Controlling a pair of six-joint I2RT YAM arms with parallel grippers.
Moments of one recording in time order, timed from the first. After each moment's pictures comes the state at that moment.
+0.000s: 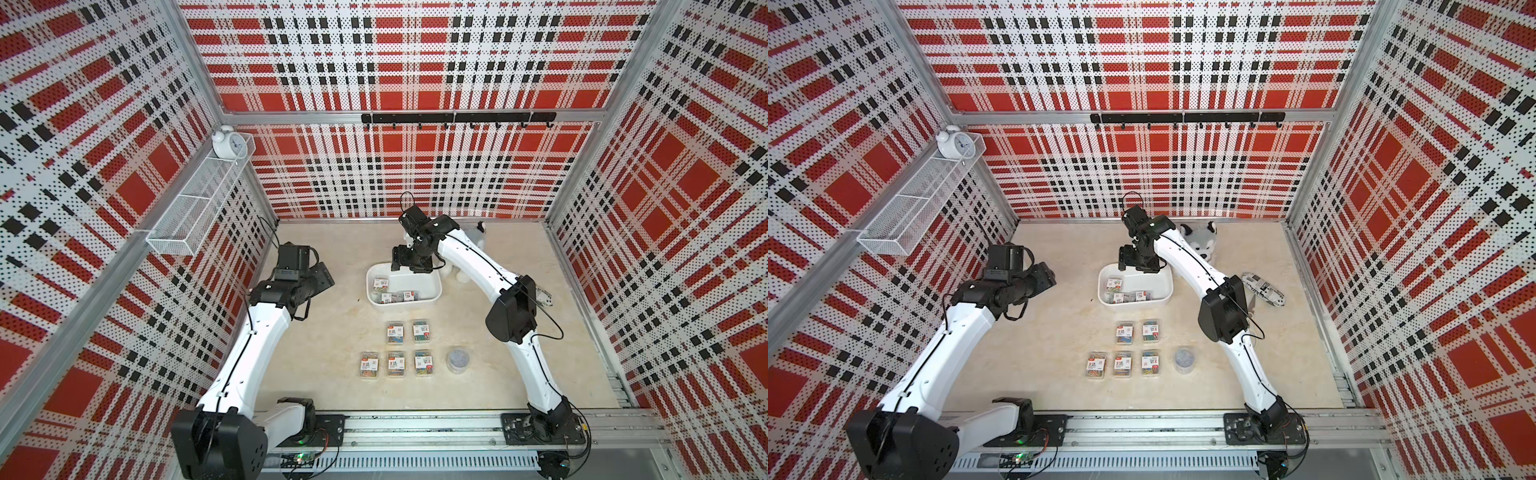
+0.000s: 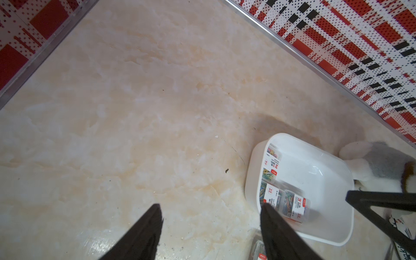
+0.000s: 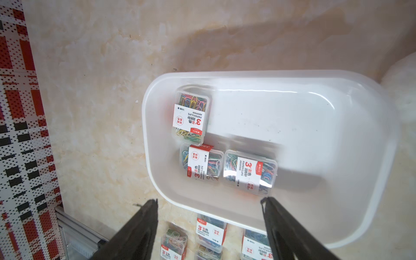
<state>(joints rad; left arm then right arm) -0.10 1.17 1.07 -0.73 -0.06 -0.57 0.66 2.35 2.39 -1.20 -0.19 0.62</state>
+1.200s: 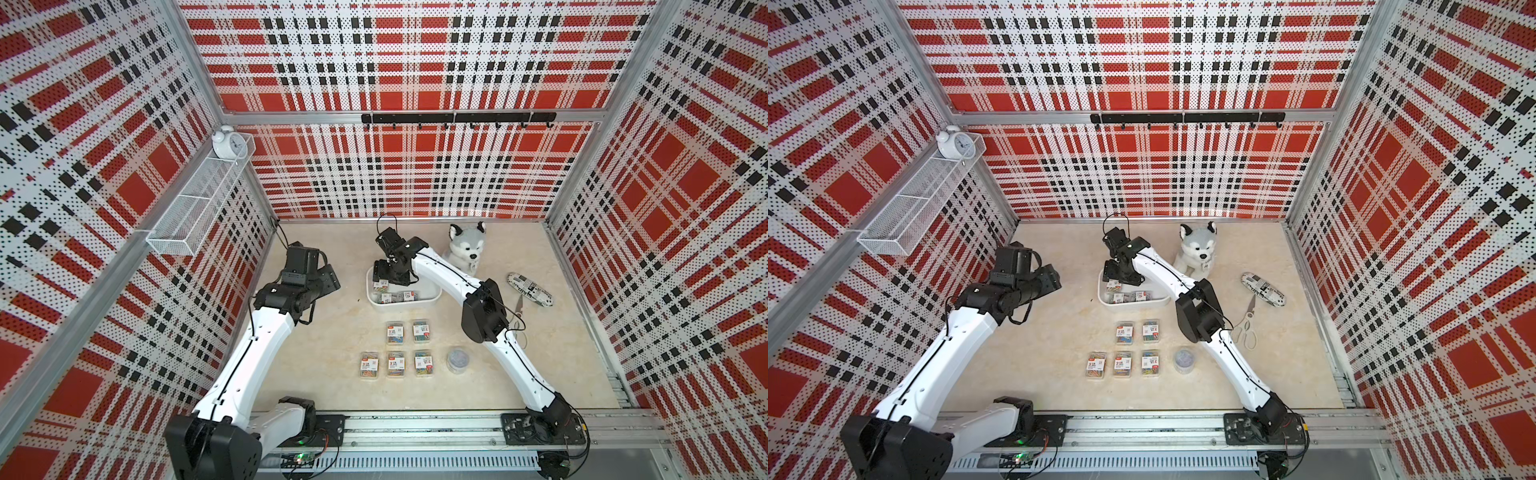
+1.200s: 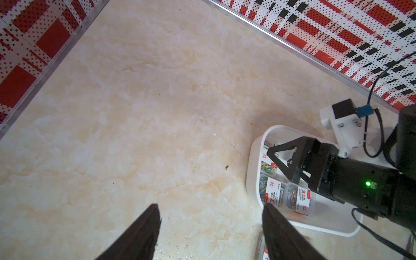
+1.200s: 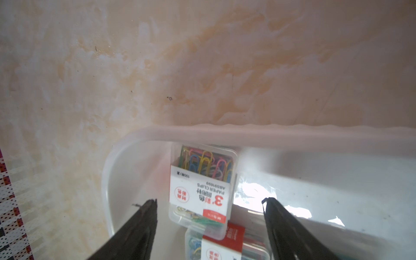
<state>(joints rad) -0.17 1.14 1.06 -0.74 -0.14 -0.54 0.74 2.60 2.50 -1.01 -0.11 0.74</state>
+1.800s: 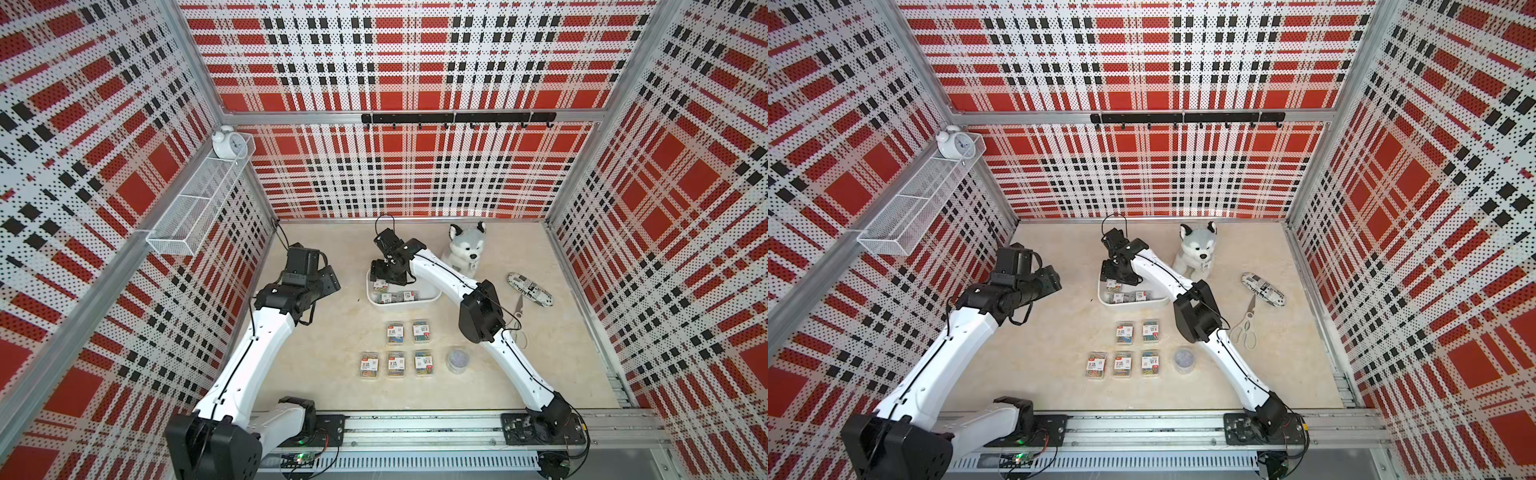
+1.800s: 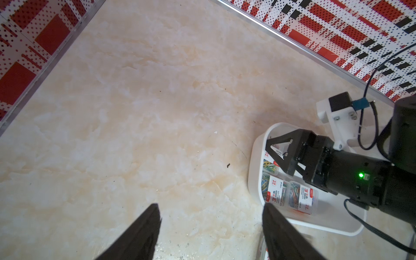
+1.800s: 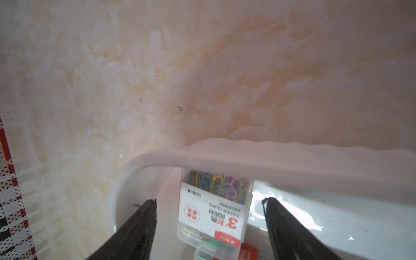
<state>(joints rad) -0.16 1.14 1.05 -0.74 -0.14 -0.54 0.74 2.65 2.54 -0.98 -0.12 0.74</state>
